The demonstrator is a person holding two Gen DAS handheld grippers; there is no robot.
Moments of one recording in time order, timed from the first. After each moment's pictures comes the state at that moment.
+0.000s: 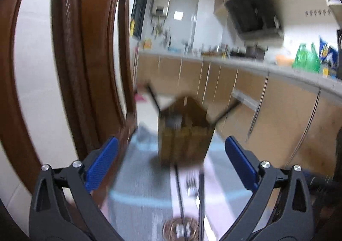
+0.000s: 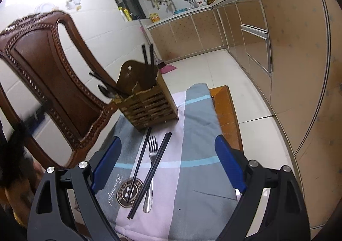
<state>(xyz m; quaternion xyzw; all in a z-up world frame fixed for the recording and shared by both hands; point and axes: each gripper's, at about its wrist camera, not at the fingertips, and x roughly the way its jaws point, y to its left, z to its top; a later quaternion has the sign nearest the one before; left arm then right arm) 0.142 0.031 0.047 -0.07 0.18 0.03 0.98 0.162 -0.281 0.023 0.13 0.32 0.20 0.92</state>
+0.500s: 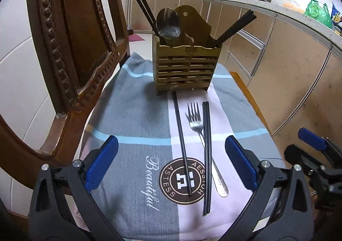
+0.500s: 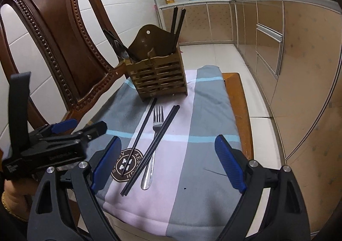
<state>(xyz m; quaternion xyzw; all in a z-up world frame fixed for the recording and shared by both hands) 0.173 0.025 -0.011 -0.06 0.37 0.00 0.93 0.141 -0.236 -0.002 0.03 0.35 0.21 0.91</state>
